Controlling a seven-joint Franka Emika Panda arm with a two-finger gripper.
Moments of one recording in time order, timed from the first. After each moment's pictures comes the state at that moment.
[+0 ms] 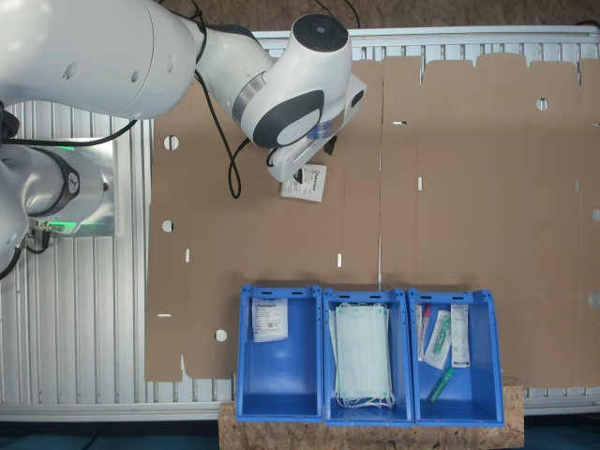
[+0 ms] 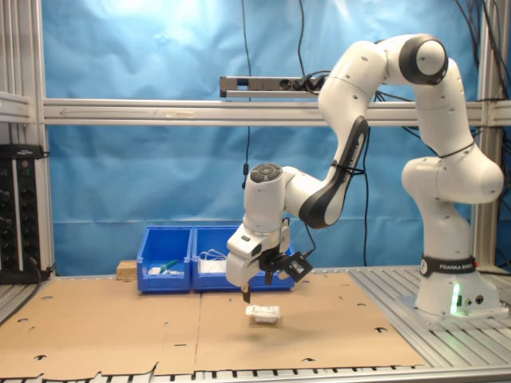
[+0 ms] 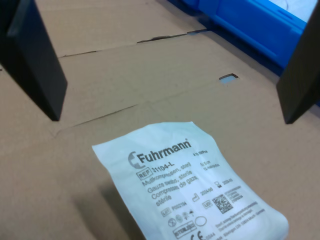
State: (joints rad) arm 0.51 0.28 -0.35 -2.36 -0.55 2.49 -0.94
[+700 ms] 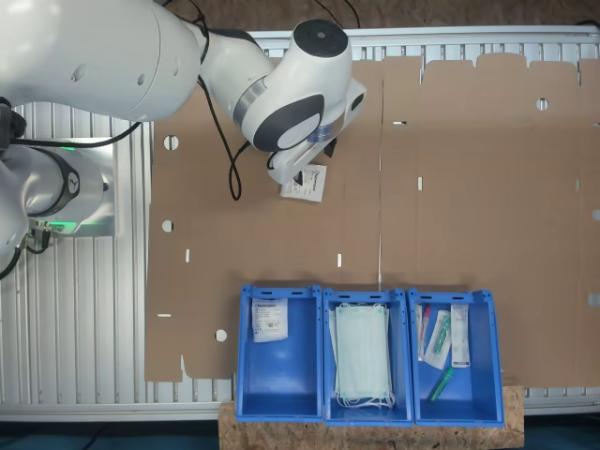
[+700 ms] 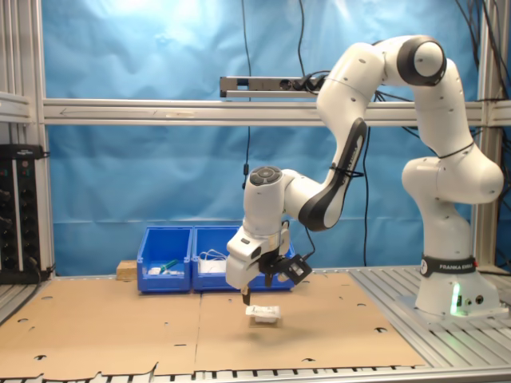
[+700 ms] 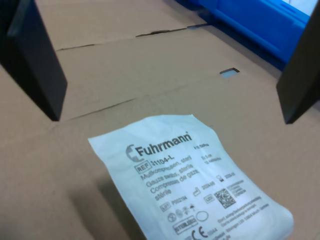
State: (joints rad) arm 0.50 0.30 -0.35 -2.36 -0.55 2.51 -0.94
